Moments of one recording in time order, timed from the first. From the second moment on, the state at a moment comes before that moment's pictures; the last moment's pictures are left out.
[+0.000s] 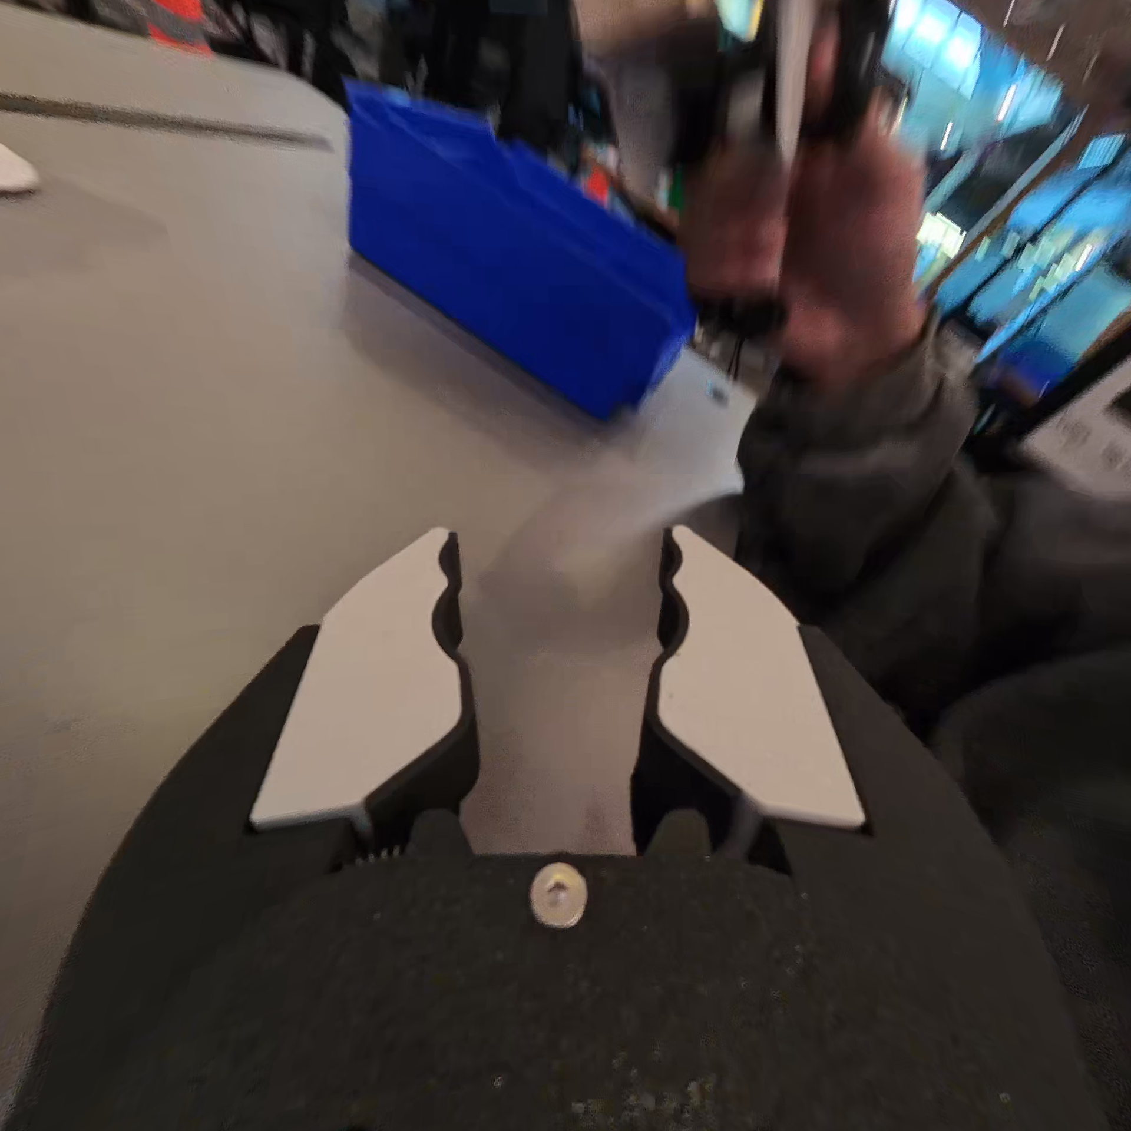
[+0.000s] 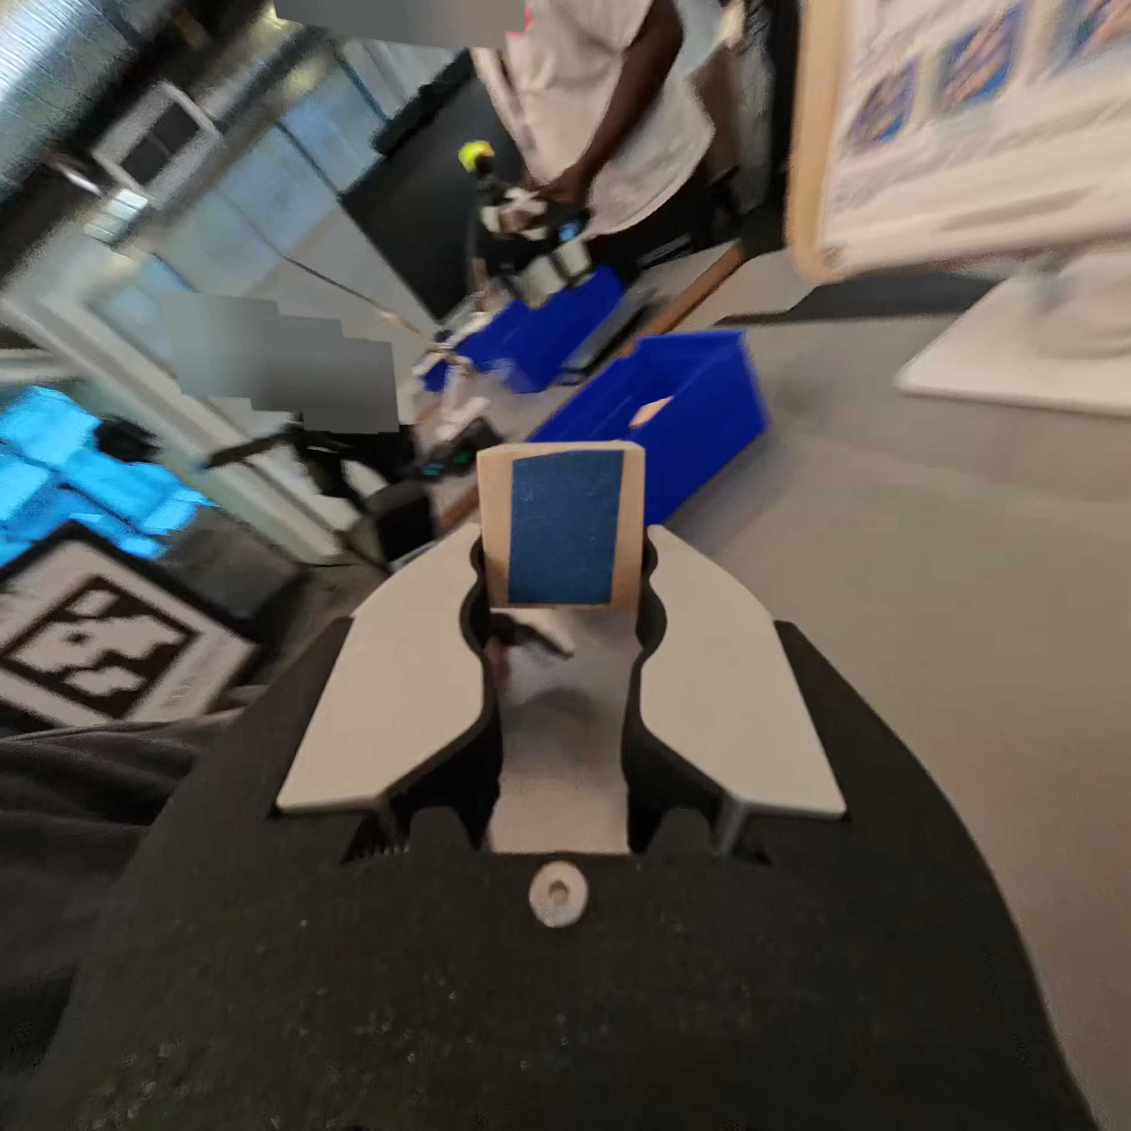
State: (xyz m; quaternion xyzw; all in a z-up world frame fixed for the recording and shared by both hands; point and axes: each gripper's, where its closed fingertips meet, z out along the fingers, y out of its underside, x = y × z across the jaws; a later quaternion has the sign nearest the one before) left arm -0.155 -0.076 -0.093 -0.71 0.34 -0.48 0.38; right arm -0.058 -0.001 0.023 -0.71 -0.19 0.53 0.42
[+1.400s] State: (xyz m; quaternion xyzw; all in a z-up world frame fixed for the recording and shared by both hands) left arm -0.142 -0.103 -0.114 -0.73 0.41 -0.46 0.29; right arm 0.098 -0.012 0.028 -0.80 -0.19 0.14 0.55
